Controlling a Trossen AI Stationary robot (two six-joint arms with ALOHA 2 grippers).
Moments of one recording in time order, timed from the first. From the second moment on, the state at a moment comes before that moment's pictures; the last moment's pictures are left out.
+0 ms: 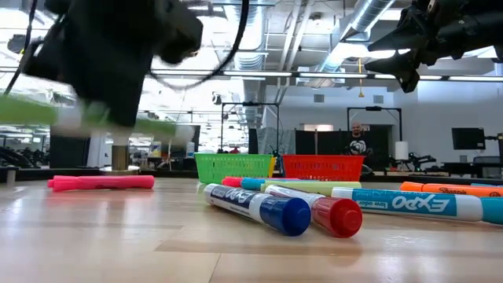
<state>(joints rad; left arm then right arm) -0.53 1.87 1.34 -0.73 -0.03 -1.41 -0.23 0.50 0.36 -0.05 -0.13 0.36</state>
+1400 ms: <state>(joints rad) -0.20 1.49 1.34 -0.73 0.11 -0.69 -0.23 0.50 0.36 -0.05 -0.13 0.36</state>
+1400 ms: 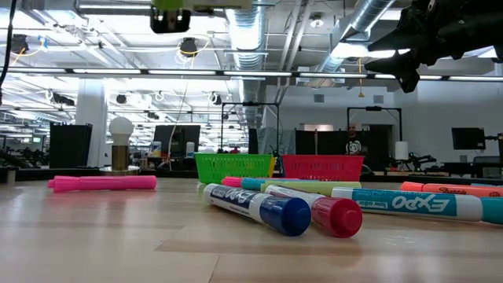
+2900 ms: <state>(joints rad) 0.31 1.49 1.34 -0.62 0.04 0.15 -0.23 0.50 0.36 -0.05 -0.13 0.36</state>
